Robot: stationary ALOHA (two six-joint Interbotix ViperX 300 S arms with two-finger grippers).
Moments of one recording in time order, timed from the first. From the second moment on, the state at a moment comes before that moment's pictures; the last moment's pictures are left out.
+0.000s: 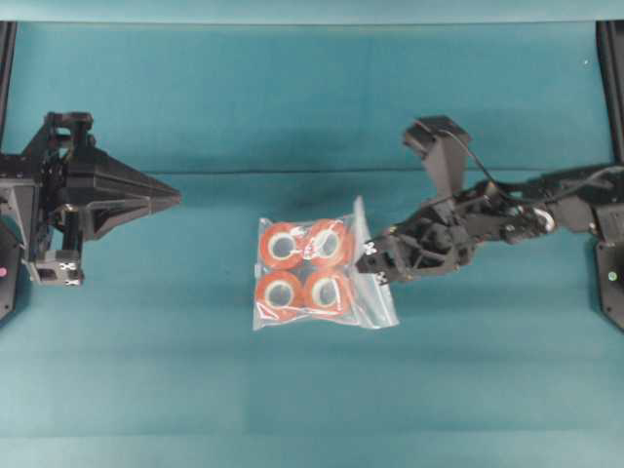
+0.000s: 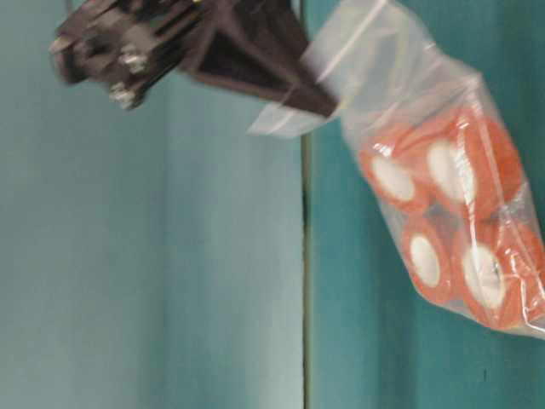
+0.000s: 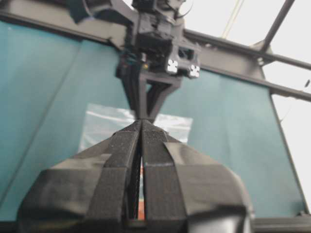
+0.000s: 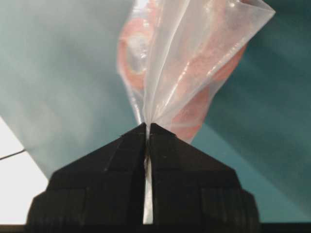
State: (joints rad) left arm 0.04 -0.73 1.02 0.01 -0.25 -0.24; right arm -0.08 -0.13 0.69 0.63 0.29 0.49
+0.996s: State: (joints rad) left arm 0.01 -0.69 1.00 0.01 -0.22 0.11; right arm -0.16 -0.07 0.28 0.40 0.84 0.44
